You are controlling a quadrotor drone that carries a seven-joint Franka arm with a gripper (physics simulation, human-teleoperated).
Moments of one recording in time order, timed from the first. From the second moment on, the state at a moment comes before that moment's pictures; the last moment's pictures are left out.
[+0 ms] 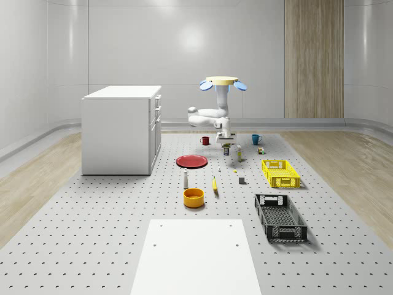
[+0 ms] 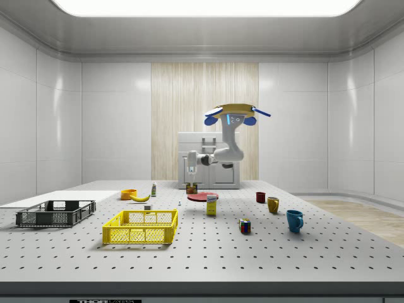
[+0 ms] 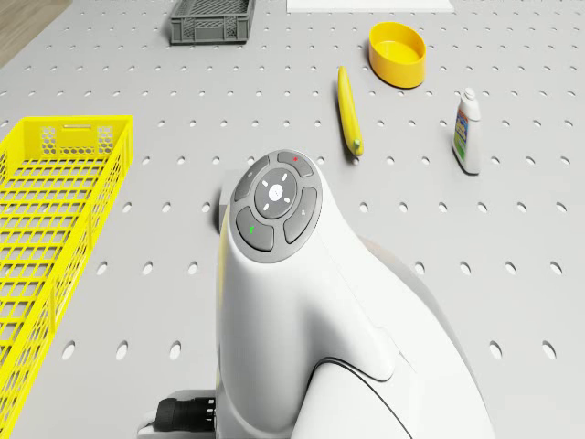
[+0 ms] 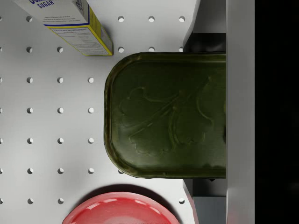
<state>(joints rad) -1.20 -1.48 1.40 -2.88 -1.76 1.52 1.72</state>
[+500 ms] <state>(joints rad) -1.20 -1.50 1.41 -2.88 -1.75 1.54 1.72</state>
